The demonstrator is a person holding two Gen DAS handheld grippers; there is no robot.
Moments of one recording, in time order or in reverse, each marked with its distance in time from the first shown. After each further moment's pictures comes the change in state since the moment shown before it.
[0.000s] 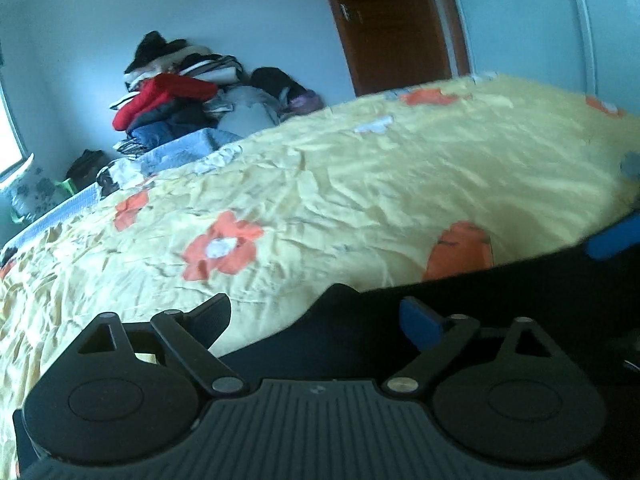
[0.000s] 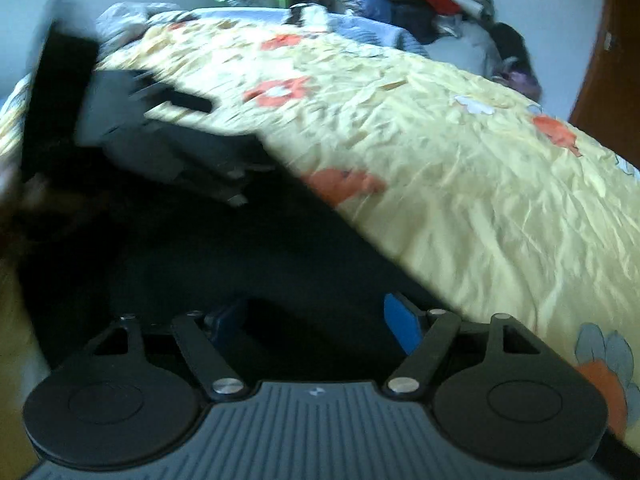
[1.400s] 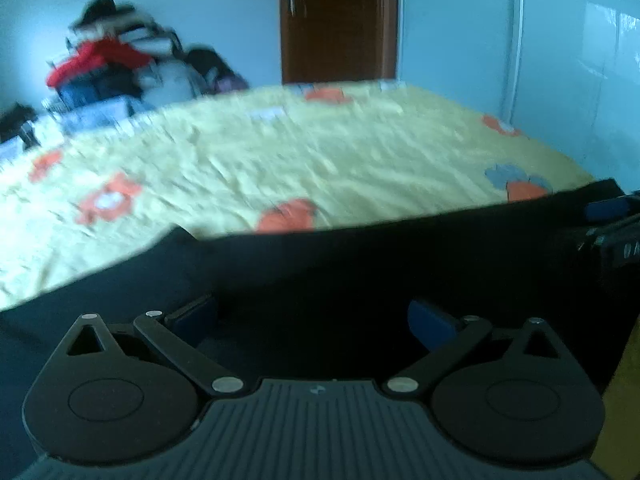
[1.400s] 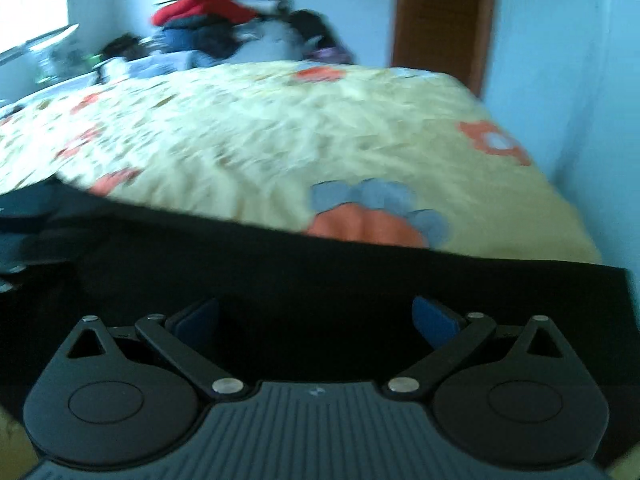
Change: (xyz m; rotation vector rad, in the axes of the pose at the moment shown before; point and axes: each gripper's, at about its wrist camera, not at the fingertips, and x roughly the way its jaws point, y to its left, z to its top) left arm -0.061 -0.043 -0.021 -0.095 0.000 -0.297; right arm -0.063 -0.085 -0.090 0.426 -0.078 -0.408
